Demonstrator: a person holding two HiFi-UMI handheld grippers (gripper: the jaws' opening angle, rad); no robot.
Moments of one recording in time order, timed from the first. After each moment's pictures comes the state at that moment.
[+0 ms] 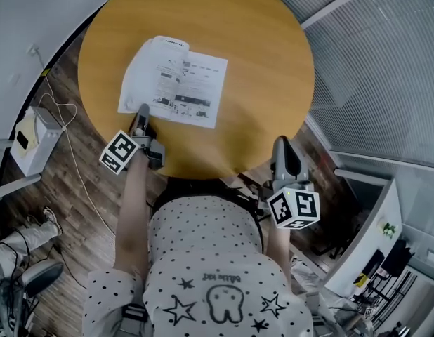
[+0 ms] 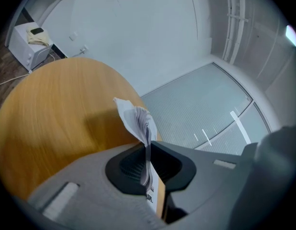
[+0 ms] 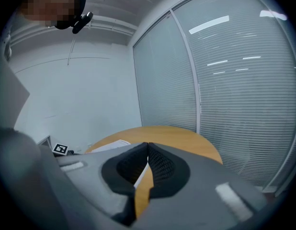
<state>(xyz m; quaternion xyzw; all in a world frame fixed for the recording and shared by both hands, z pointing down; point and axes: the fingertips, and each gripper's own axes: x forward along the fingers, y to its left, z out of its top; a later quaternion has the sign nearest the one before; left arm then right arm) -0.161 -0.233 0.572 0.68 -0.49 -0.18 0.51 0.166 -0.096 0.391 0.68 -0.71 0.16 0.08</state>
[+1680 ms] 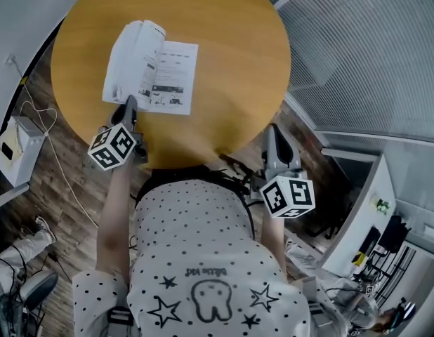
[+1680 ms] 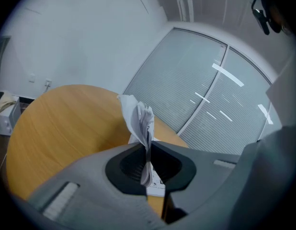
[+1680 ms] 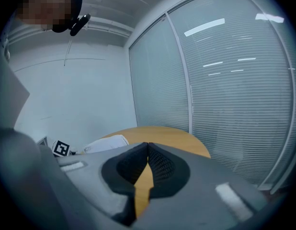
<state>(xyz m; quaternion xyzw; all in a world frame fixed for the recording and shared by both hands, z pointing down) -0.108 -0.223 0.548 0.79 -0.50 0.01 0.35 0.204 -0.065 0.387 0.70 -0.69 0.17 0.07</state>
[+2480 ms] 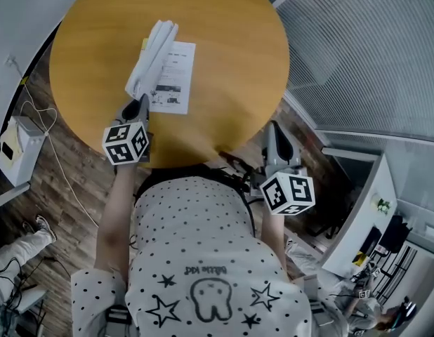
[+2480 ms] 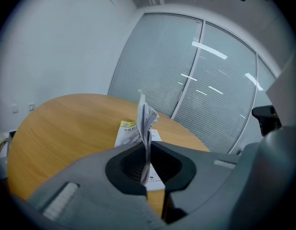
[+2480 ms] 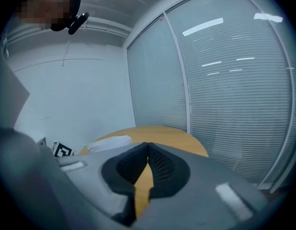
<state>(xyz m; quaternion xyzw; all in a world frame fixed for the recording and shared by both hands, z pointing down) -0.055 -0.216 0.551 0.84 -0.46 0.11 0.26 0.219 -0.068 0.391 0.71 -0.69 0.17 0.07</state>
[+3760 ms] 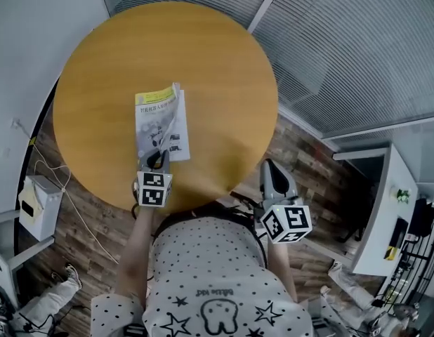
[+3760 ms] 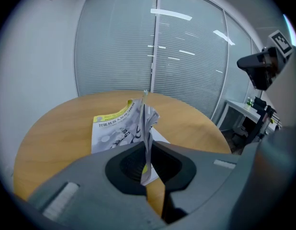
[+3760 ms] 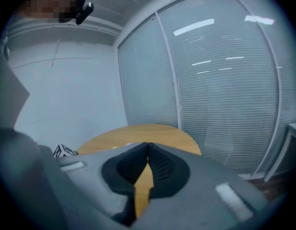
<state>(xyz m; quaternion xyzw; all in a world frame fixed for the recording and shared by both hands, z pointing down) 0.003 -0.193 0.589 0.89 -0.32 0.31 0.13 0.225 -0.048 0.405 0.74 -0.64 0.19 0.06</state>
